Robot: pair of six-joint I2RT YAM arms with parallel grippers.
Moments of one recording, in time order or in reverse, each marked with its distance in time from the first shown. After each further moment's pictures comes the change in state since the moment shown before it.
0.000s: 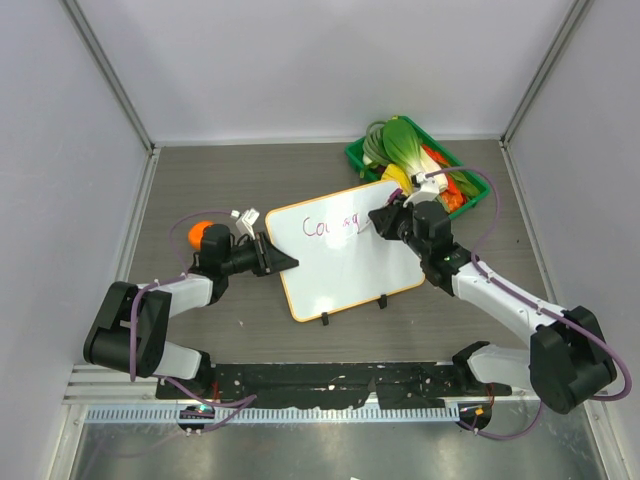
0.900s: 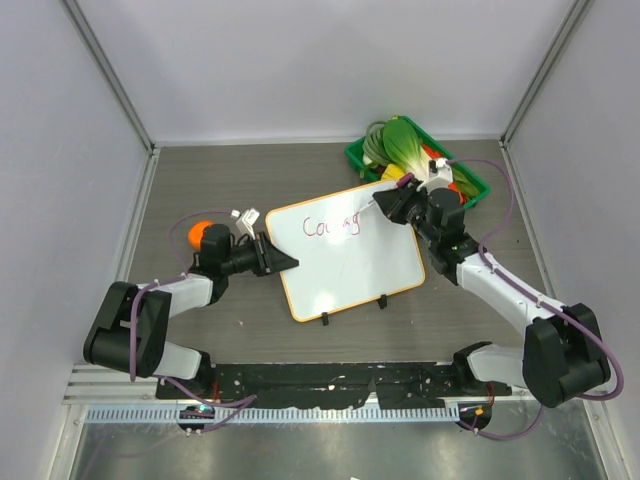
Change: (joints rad) left arm 0.000 0.000 0.001 0.001 0.003 0.002; right arm -0.110 0.034 0.045 0.094 -0.144 0.140
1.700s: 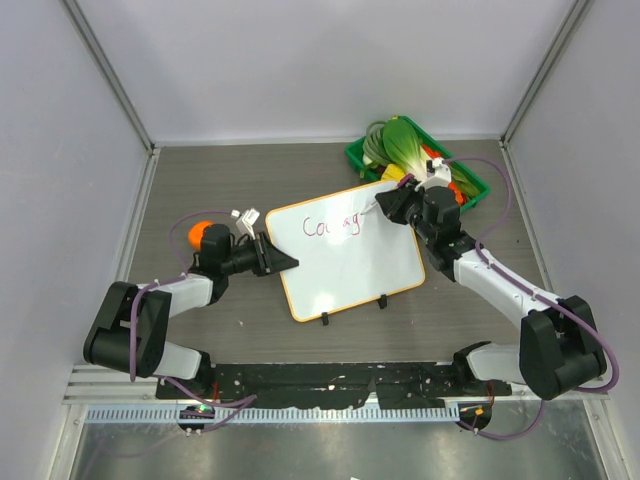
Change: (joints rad) left arm 0.000 0.000 0.000 0.000 0.000 0.000; right arm -0.002 0.040 0.023 -0.033 0.063 -0.046
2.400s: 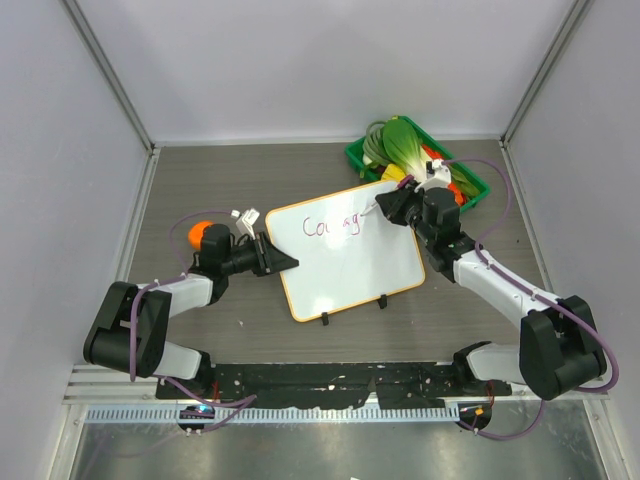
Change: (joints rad) left arm 0.000 0.000 0.000 -0.001 -0.002 -0.001; right arm 0.000 0.000 -0.010 0.005 0.003 -0.006
